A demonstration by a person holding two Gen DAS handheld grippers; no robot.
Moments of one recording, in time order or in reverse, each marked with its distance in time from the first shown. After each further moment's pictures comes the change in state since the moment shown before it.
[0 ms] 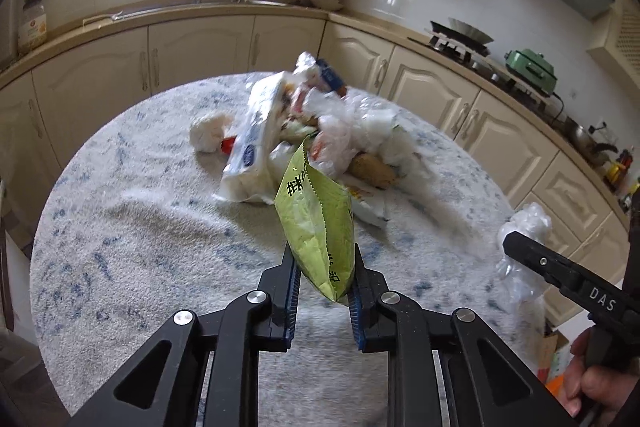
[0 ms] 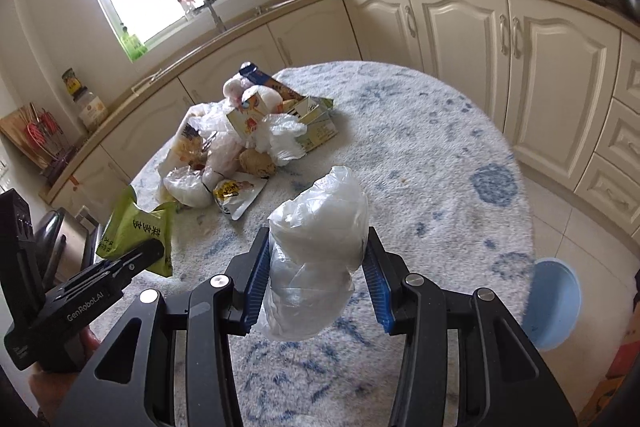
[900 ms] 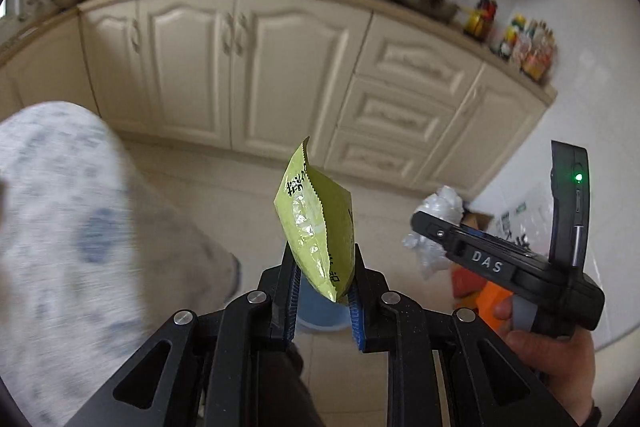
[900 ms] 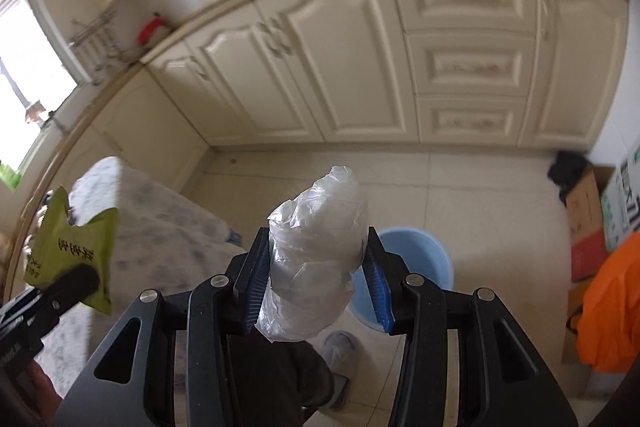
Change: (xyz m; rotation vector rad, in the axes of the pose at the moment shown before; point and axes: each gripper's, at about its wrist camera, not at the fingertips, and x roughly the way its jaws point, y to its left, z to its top) left arm 0.138 -0.340 -0.053 0.474 0.311 -0.412; right arm -0.113 -0.318 -0.046 0.449 -0.090 -0.382
